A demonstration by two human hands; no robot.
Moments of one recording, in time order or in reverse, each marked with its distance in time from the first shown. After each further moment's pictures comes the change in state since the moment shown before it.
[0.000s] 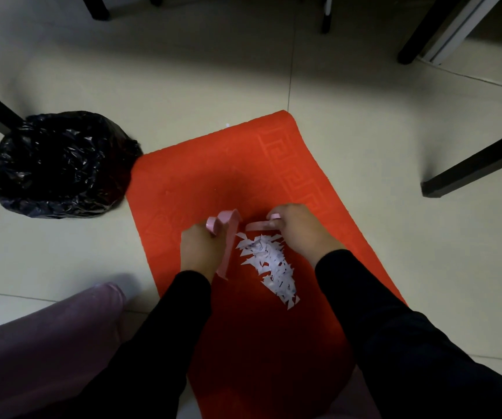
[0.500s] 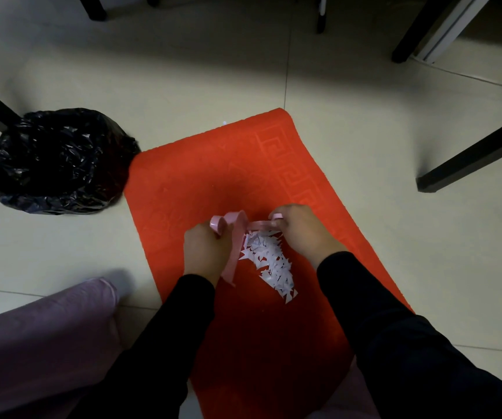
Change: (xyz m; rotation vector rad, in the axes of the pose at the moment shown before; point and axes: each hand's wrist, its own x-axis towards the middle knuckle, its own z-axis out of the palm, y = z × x) left_hand -0.020 0.000 0.005 0.063 0.032 0.121; right_hand -0.014 0.006 0.008 -0.015 0.037 -0.004
